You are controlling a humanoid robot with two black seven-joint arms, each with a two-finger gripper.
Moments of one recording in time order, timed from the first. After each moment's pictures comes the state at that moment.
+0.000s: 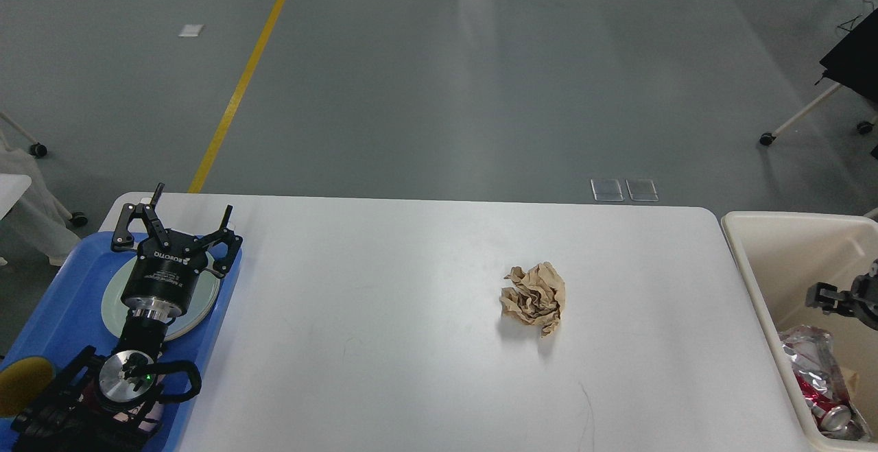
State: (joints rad) left arm -0.32 0.21 -1.26 -0.74 0.00 -0.61 -0.24; right arm 1.34 -0.58 -1.26 0.84 -0.27 0.22 -0.23
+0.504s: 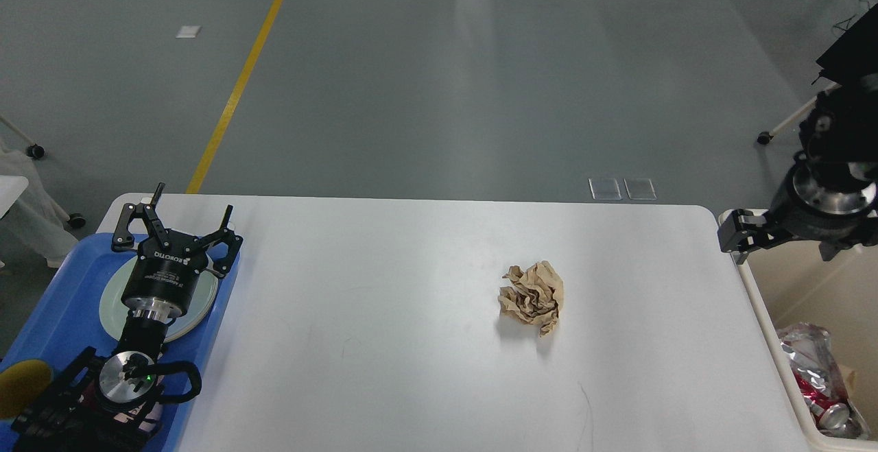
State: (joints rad) left arm -0.32 0.21 -1.26 -0.74 0.00 -0.61 -0.24; right arm 2.10 -0.37 -1.38 1.39 -0.25 0.66 -0.23
